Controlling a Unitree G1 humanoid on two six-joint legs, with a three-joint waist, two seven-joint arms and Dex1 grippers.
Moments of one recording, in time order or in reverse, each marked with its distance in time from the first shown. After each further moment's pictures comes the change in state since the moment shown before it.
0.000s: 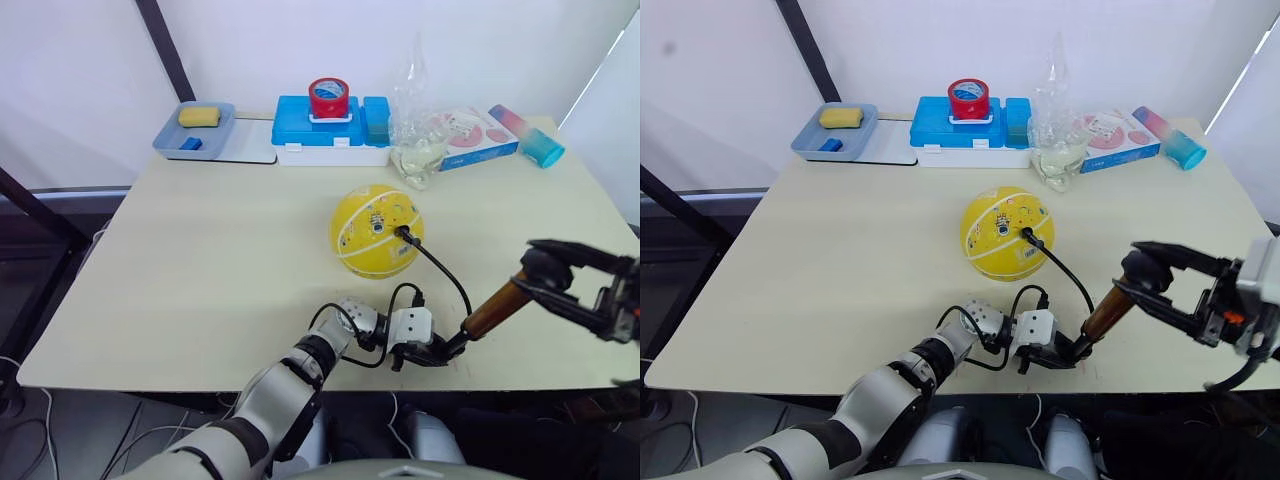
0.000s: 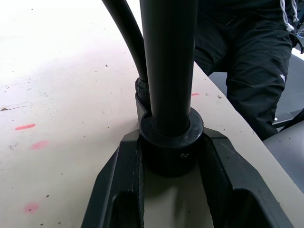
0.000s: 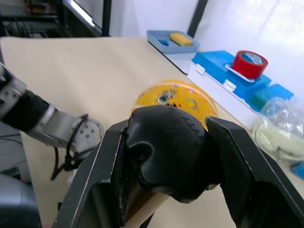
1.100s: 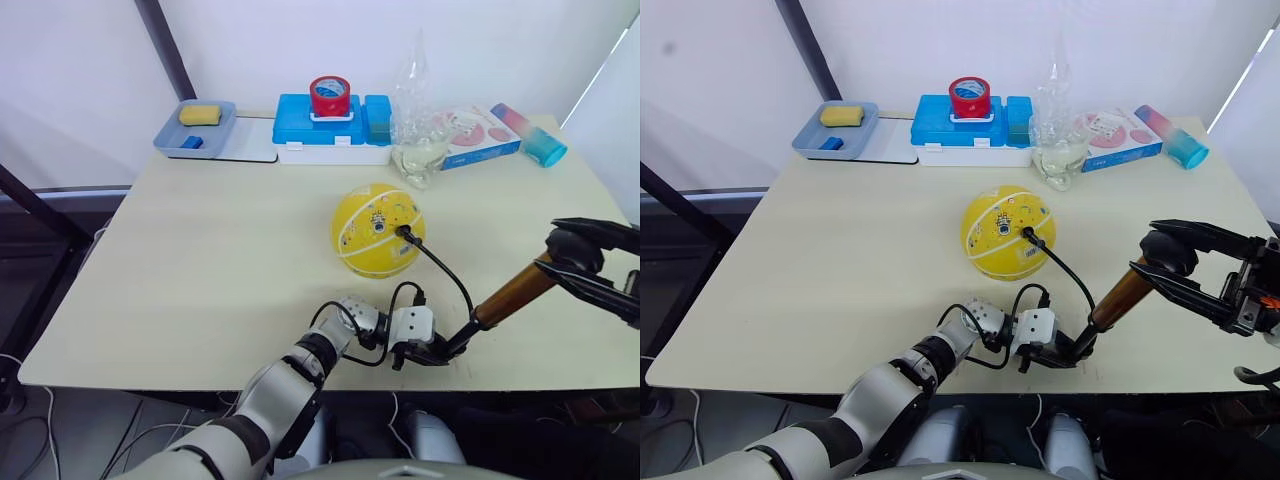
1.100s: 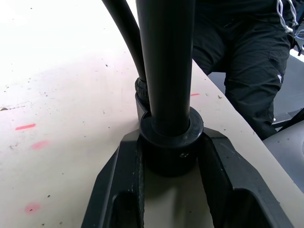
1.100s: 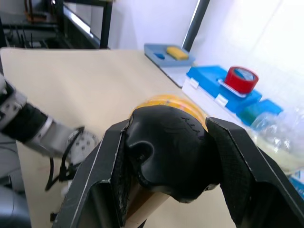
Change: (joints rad) left arm -0.015 -0.006 0.001 0.013 -0.003 0.000 -0.005; right arm -0.071 -0.126 -0.227 0.005 0.254 0.113 -0.018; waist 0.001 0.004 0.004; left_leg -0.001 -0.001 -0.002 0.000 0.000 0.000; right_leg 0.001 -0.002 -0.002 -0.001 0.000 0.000
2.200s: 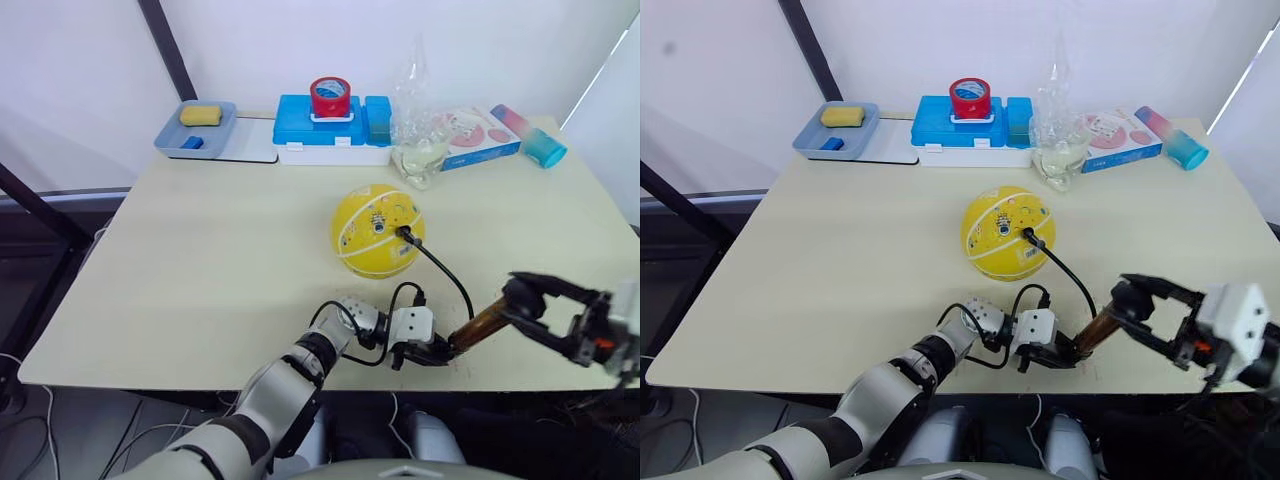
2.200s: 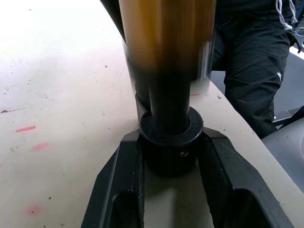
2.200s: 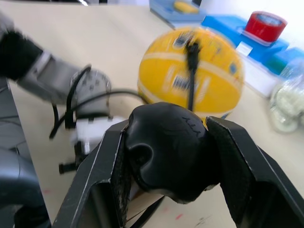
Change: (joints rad) left arm -0.004 0.003 -0.001 0.002 0.007 -0.006 -0.005; right arm 0.126 0.158 0.301 0.056 -0.335 -0.295 0.029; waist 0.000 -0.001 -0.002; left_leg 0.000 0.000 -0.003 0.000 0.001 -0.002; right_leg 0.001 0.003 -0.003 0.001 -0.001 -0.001
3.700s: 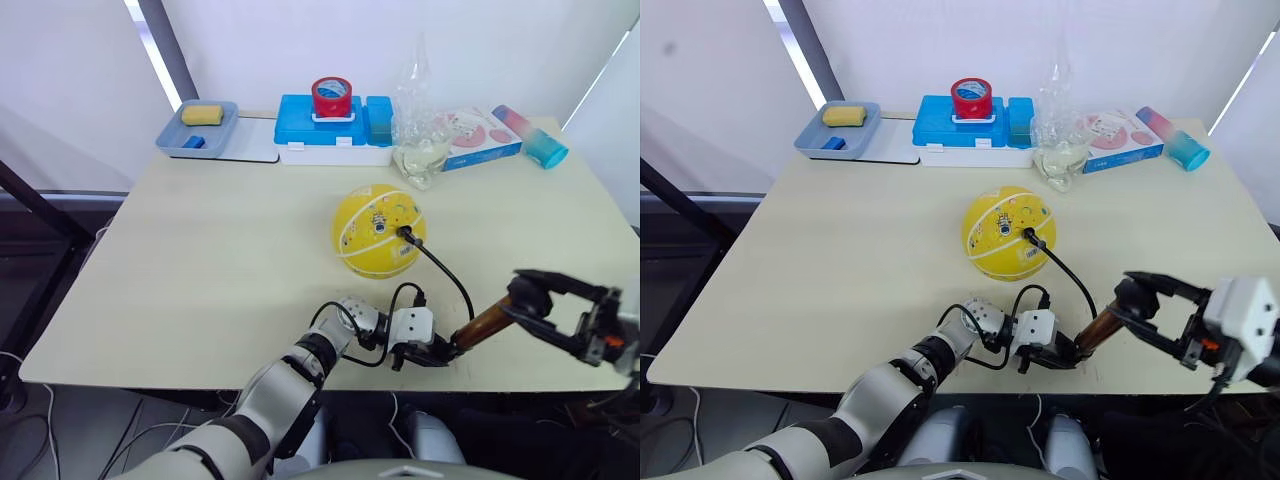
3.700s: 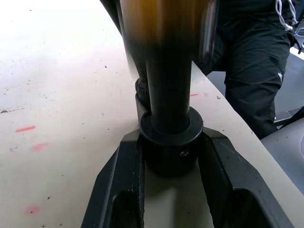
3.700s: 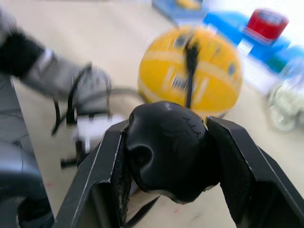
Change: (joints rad) left arm 0.003 -0.002 0.000 0.000 0.000 -0.003 -0.002; right arm 0.005 -0.035 -0.056 -0.028 0.037 0.042 0.001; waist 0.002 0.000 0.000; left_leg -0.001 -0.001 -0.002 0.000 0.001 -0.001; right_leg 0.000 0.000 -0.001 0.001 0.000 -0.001
